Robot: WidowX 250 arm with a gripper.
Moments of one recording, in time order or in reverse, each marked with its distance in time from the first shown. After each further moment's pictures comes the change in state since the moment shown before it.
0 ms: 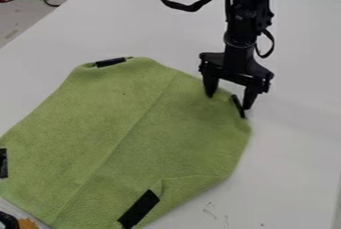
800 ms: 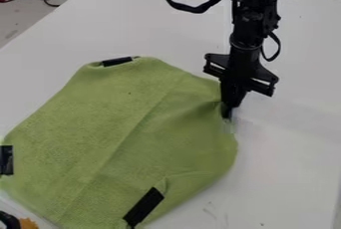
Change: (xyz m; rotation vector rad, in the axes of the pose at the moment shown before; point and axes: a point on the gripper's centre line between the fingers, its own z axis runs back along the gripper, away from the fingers) arm -0.001 -0.007 0.000 0.006 0.012 -0.052
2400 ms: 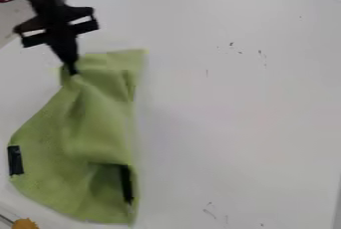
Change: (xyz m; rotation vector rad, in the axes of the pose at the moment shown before) arm -0.107 0.237 0.068 -0.036 -0.105 0.799
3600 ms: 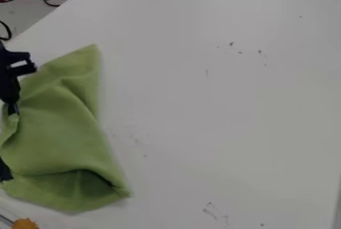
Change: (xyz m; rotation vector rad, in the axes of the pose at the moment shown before) arm -0.009 0.096 -0.040 0.058 0.064 -0.019
